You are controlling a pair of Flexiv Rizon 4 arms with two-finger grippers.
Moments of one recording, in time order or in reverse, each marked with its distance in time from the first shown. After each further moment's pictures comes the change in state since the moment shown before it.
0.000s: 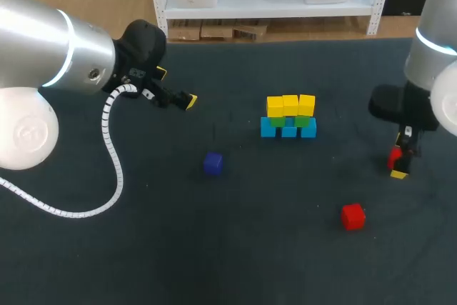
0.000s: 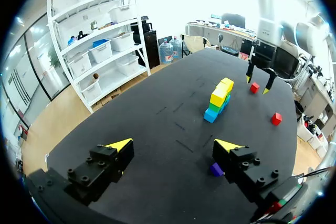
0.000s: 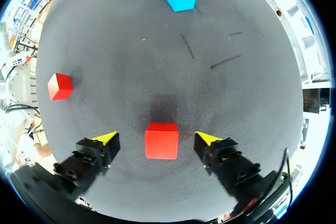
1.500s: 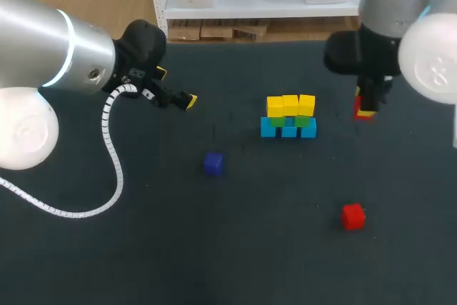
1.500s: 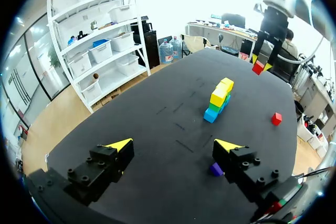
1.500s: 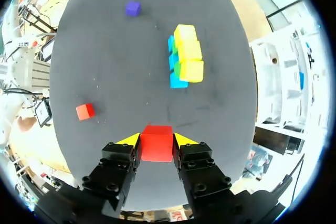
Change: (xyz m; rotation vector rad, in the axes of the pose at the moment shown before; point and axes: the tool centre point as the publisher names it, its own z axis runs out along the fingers) left arm 0.000 0.000 0.000 0.000 0.000 0.000; right arm -0.098 0.011 -0.121 0.196 0.011 -0.286
